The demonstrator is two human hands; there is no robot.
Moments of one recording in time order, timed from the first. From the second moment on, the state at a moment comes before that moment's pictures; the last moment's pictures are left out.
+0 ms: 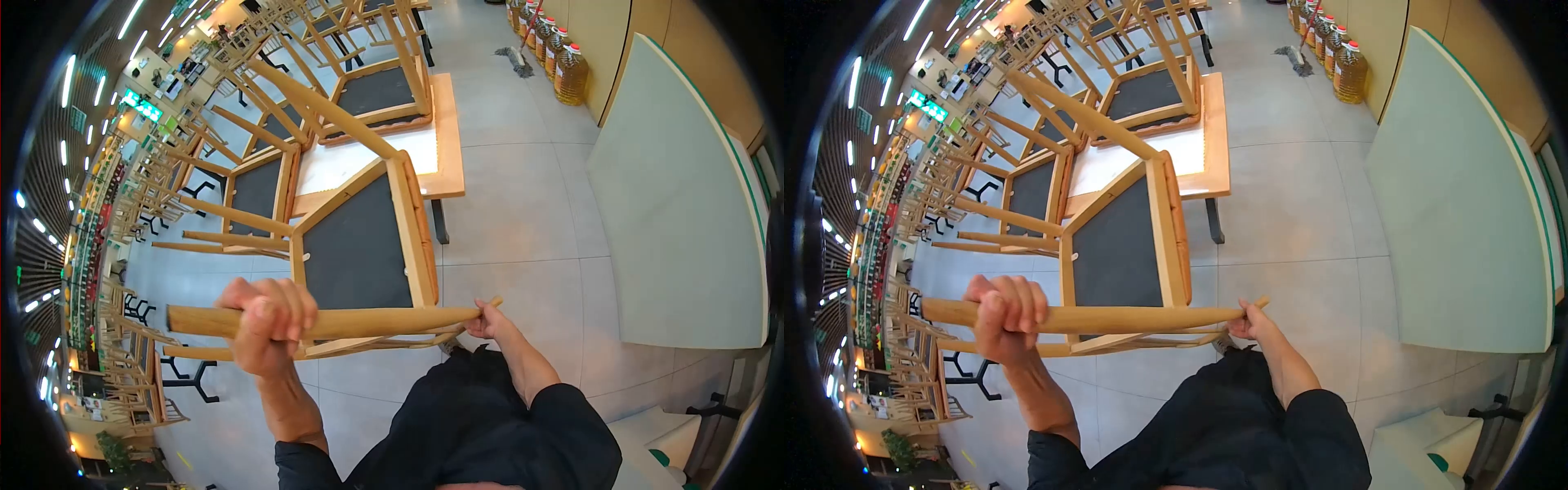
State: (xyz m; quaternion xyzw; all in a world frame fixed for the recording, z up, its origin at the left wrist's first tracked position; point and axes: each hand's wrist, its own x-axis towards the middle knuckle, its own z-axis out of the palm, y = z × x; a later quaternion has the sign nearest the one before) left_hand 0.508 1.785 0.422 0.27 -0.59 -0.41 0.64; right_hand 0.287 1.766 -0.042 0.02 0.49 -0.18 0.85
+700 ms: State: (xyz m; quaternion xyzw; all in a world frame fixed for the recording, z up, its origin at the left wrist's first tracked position) left_hand 0.573 1.903 0.426 0.28 -0.50 -0.37 0.73; right_hand 0.179 1.866 -0.021 -0.12 0.32 -0.43 0.84
